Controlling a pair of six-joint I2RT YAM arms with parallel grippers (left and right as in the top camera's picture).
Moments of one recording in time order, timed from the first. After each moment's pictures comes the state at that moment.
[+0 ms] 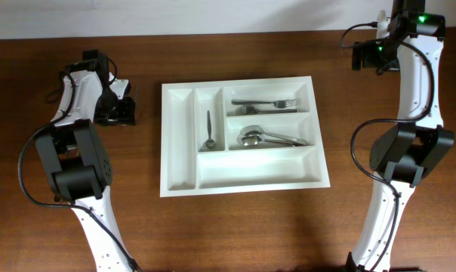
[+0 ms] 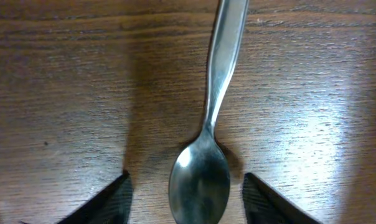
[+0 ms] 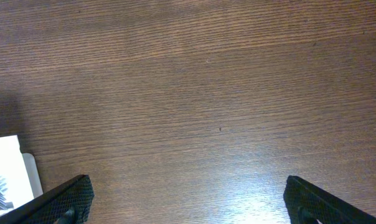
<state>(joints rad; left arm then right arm) 0.16 2.38 1.95 -1.12 0.05 0.22 -0.22 2.47 2.58 -1.31 0.00 -0.11</state>
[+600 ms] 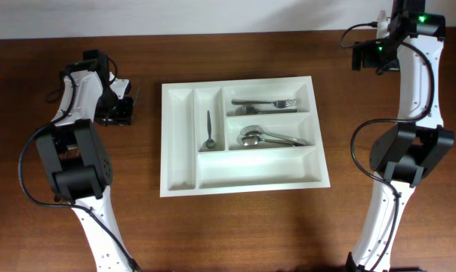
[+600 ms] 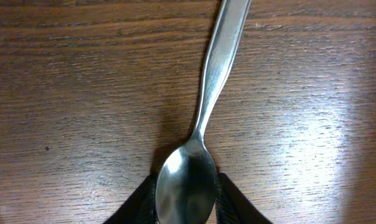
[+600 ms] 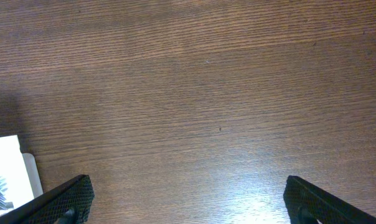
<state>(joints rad) 0.15 2.39 1.95 -1.11 0.05 0.23 -0.22 2.47 2.58 -1.31 0.00 -0.11</state>
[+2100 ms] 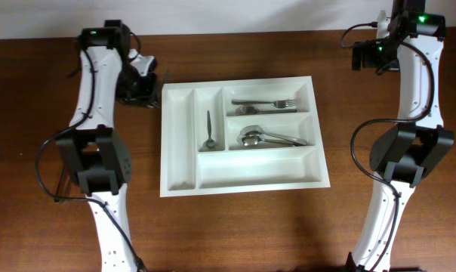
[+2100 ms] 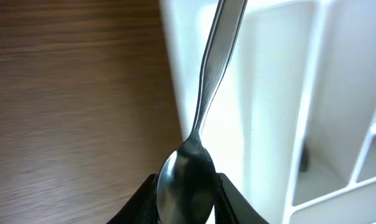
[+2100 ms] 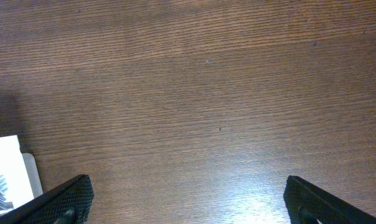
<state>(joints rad) 0.01 2.44 2.37 -1.52 0.26 0.12 -0.22 2.47 2.58 -1.31 0.00 -0.11</state>
